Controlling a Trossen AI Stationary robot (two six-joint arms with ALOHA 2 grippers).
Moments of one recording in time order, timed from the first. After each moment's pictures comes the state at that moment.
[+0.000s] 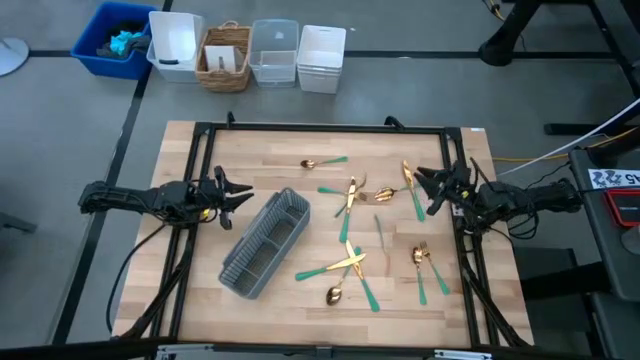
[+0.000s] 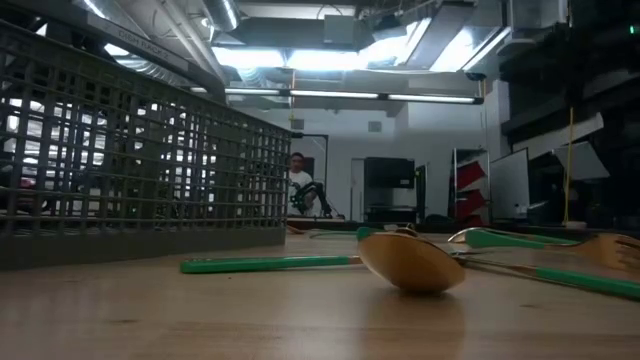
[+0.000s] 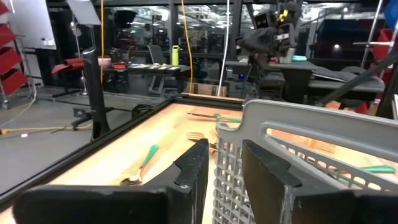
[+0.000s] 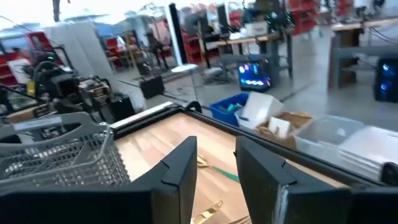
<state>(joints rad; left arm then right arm) -0.10 0.04 0.01 0.06 -0.41 -0.02 0.22 0.20 0.31 -0.14 0.78 0.26</state>
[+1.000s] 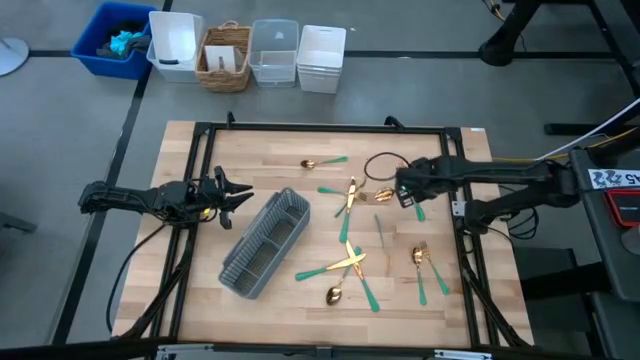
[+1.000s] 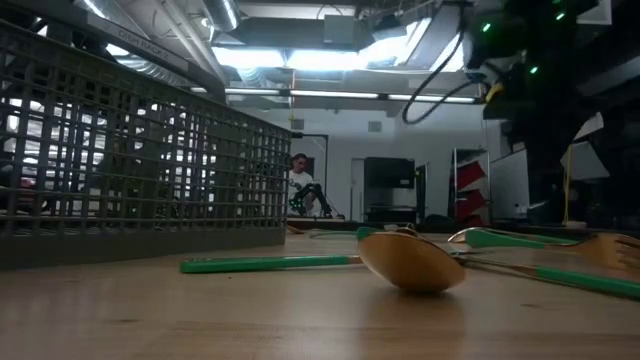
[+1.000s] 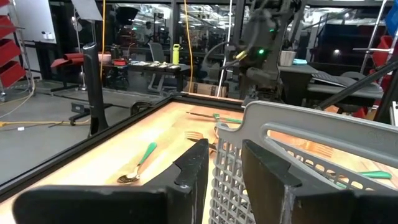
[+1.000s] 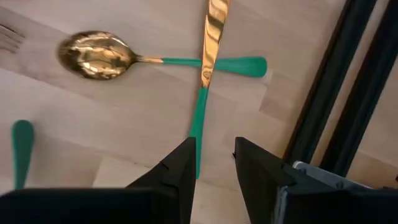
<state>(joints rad) -0.10 0.04 0.01 0.06 -0.41 -0.05 -0.21 1.25 0.92 -1.25 0.26 0.98</state>
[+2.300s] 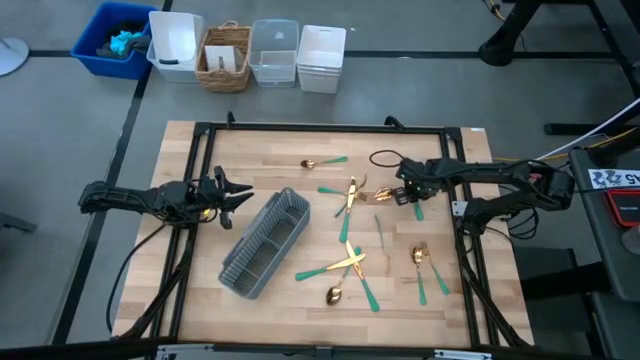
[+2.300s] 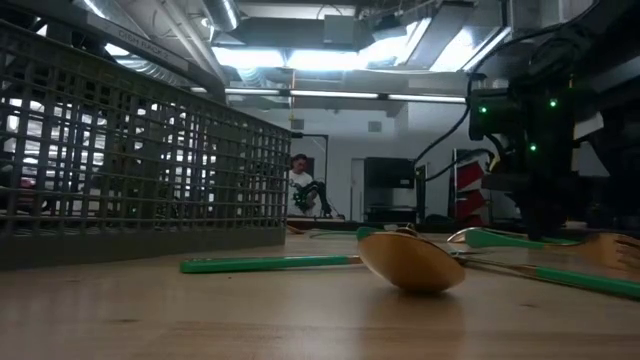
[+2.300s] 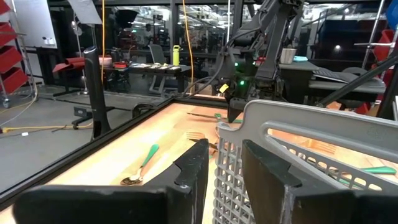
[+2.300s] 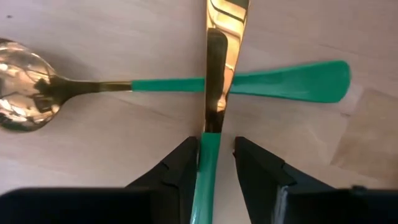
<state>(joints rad) -0.10 0.04 0.01 0.06 -0.41 -0.02 -0.47 1.29 0.54 -0.68 0.12 0.78</state>
